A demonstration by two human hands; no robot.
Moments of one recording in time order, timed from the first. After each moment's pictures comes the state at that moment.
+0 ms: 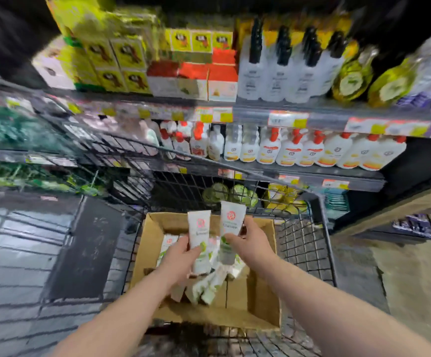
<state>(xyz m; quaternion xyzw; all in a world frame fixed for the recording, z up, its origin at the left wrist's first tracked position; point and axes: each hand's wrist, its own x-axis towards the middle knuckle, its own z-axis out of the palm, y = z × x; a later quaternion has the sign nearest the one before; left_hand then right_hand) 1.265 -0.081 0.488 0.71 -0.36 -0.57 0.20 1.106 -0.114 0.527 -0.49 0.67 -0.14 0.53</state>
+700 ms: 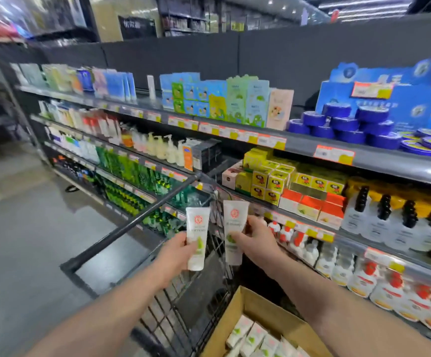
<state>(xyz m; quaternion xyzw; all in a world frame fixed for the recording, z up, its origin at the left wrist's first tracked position) 1.407 0.036 0.737 0.75 -0.28 -0.36 0.47 1.264 -0.070 0.763 -0.74 0.42 -0.21 0.48</state>
